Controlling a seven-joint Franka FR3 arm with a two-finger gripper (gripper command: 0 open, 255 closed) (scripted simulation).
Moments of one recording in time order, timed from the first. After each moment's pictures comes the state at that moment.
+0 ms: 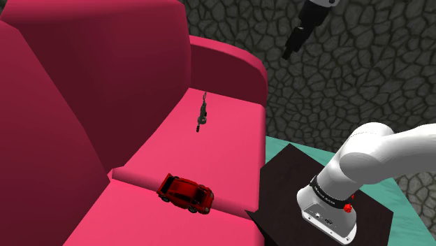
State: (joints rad) arm 0.01 -0.78 -0.03 -2.26 -0.11 1.68 -0.17
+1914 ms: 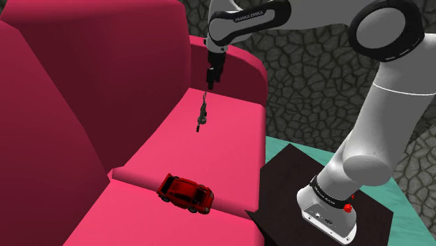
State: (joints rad) arm 0.12 0.22 -0.01 -1.77 -0.03 1.96 -0.36
